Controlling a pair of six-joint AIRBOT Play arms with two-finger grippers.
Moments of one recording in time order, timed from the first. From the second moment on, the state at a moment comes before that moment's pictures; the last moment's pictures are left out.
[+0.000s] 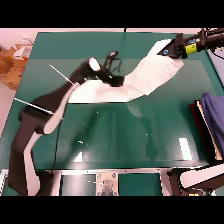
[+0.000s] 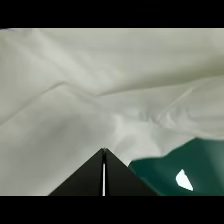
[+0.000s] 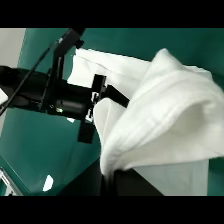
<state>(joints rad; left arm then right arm) -0.41 -2.07 2.05 0.95 -1.12 -1.35 -0.14 -1.68 1.97 -0.68 1.55 1.39</state>
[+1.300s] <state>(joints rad) 0.02 -1.82 2.03 1.21 -1.44 -1.25 0.30 -1.95 1.94 -0.97 1.03 1.69</state>
